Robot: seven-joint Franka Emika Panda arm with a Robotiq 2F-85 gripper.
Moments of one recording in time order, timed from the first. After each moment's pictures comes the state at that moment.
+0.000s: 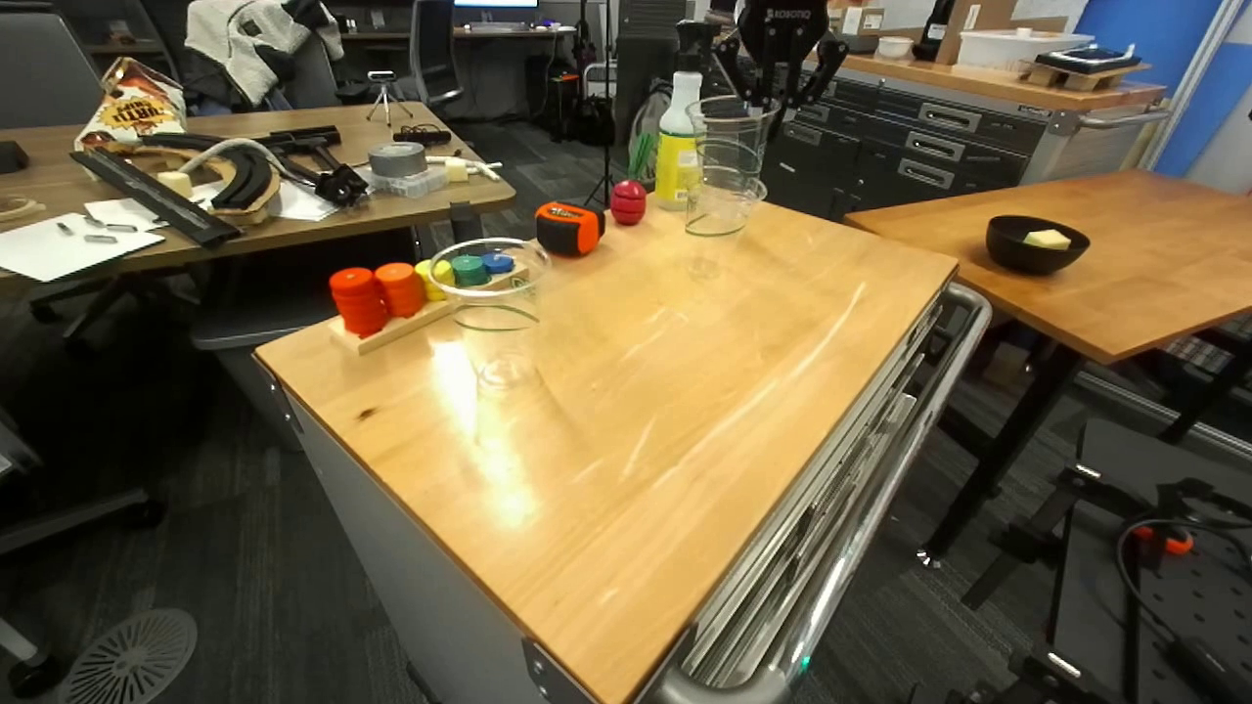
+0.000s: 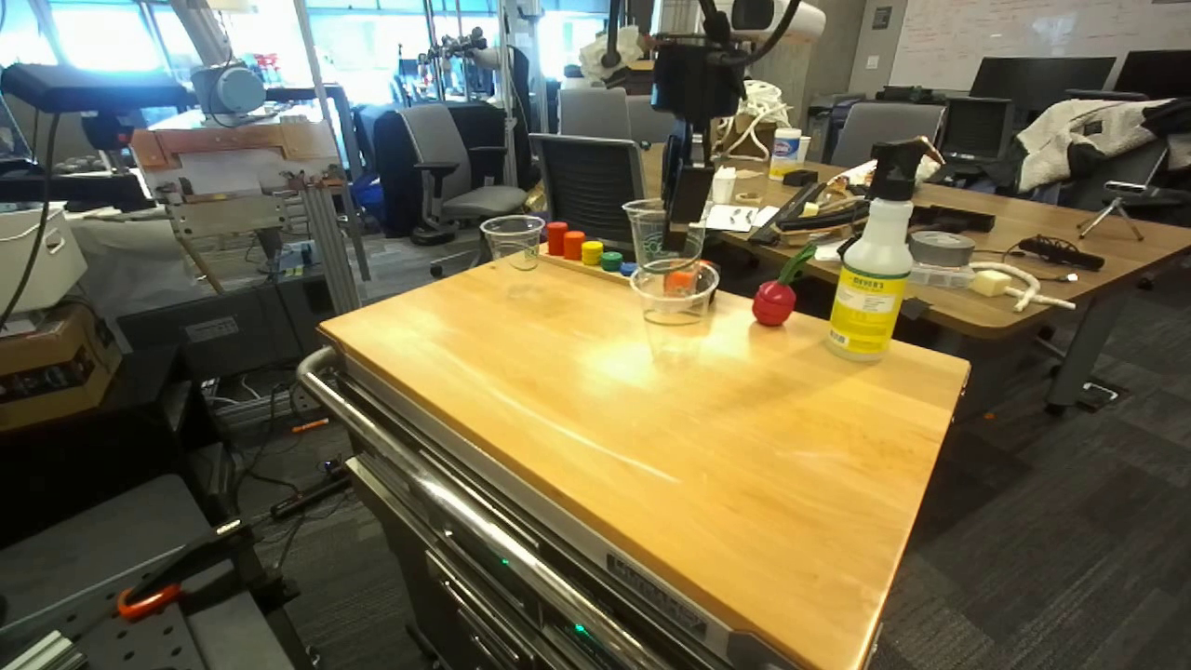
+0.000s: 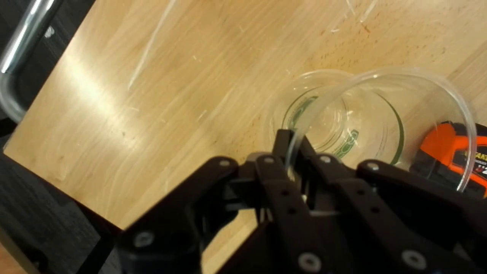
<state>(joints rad) -0.04 0.28 -0.12 -1.77 0.04 1.97 0.66</state>
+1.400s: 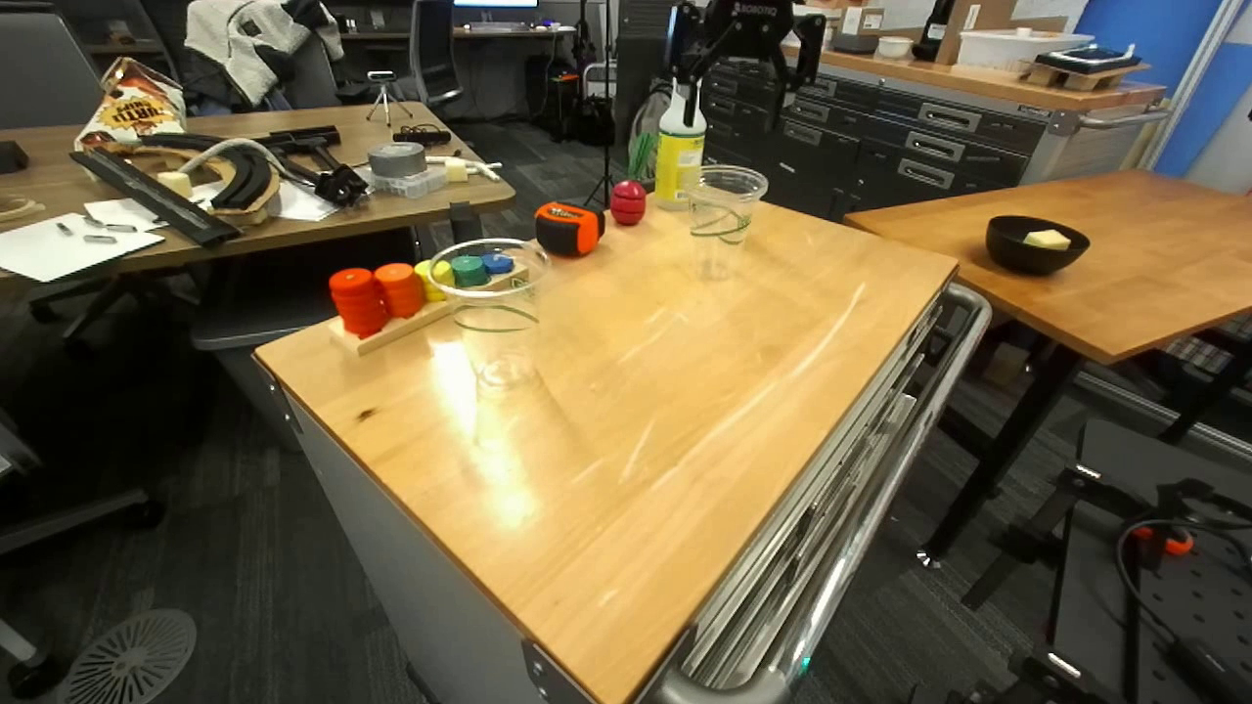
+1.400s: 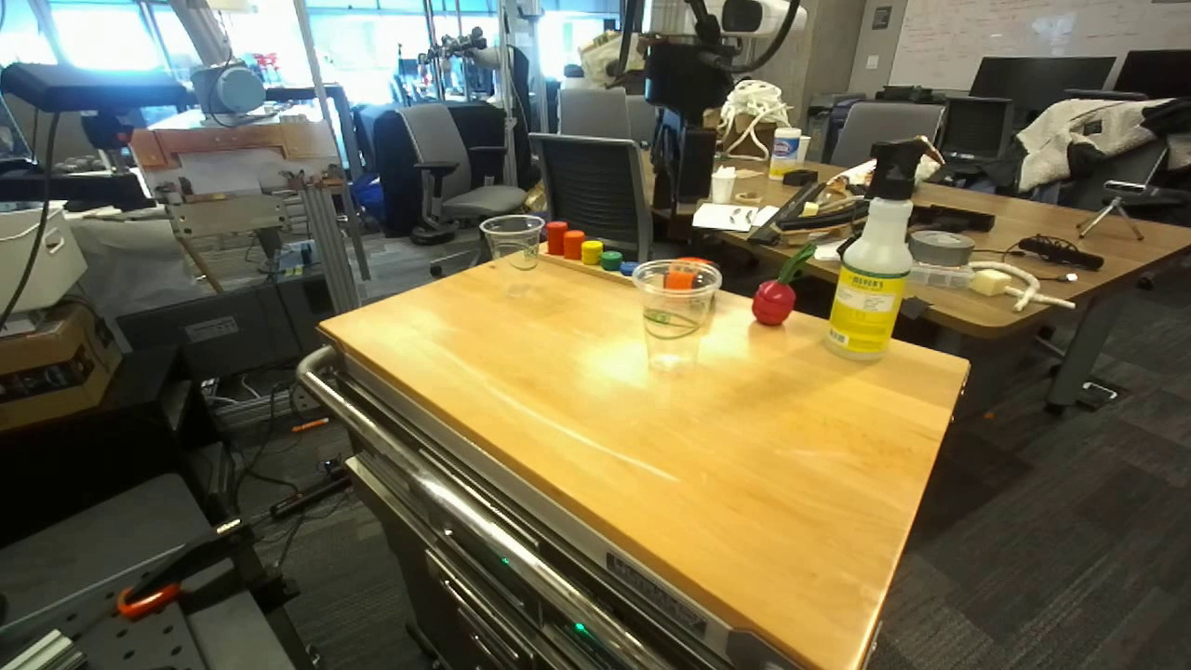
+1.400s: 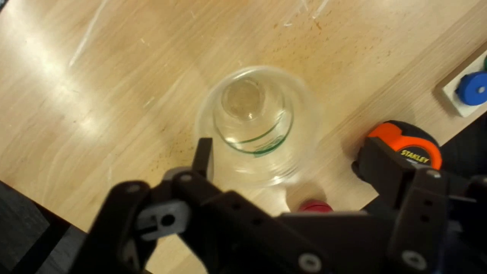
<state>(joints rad) -0.03 0.30 -0.09 -1.74 0.08 2.04 0.60</state>
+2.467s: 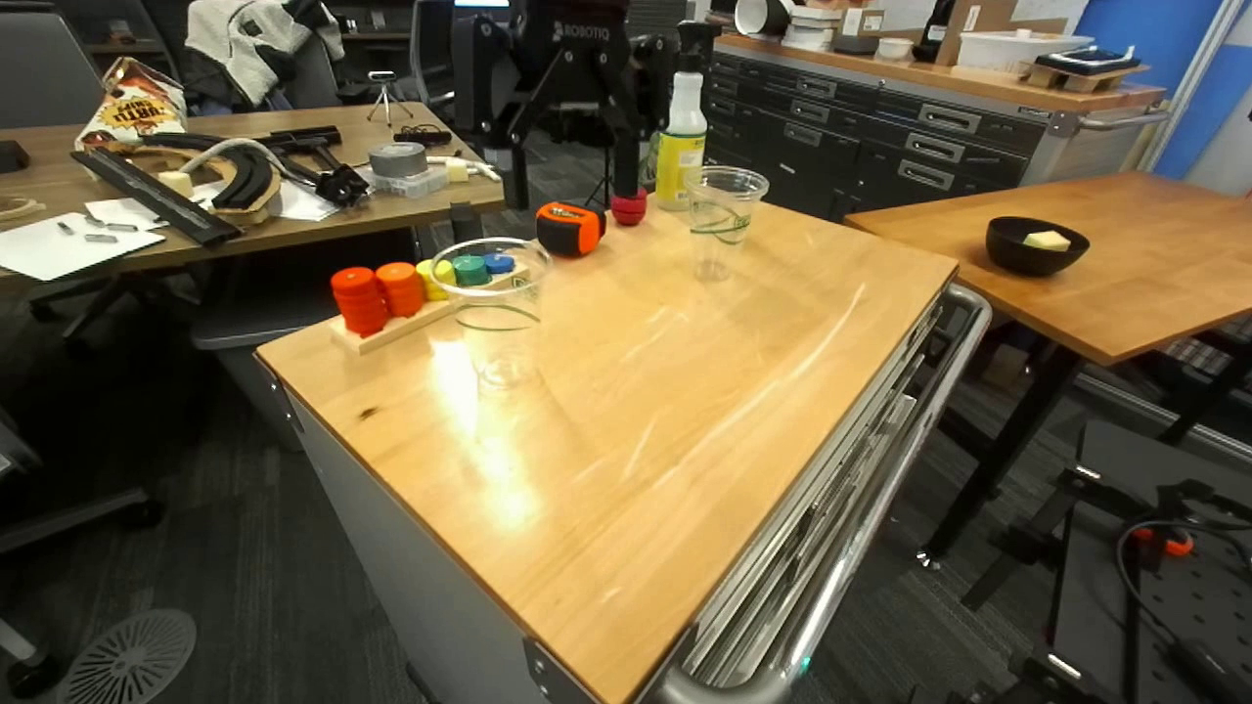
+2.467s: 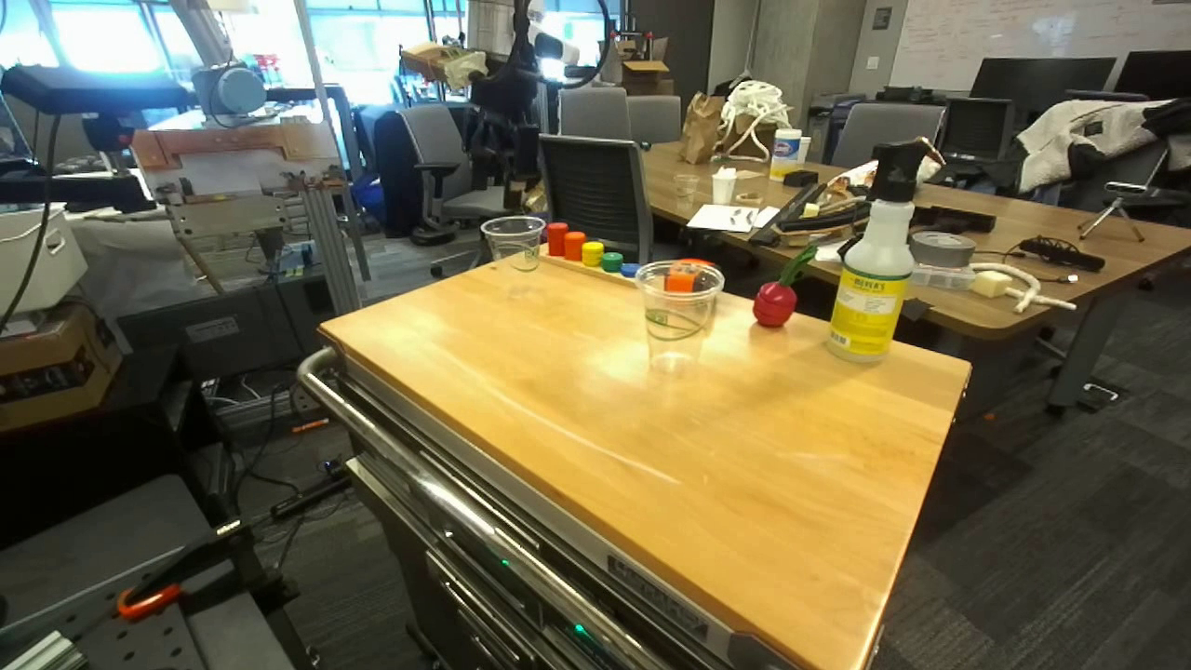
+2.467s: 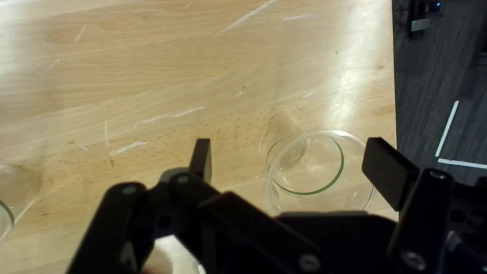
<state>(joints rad) 0.18 0.35 0.11 -1.68 0.09 1.95 0.40</state>
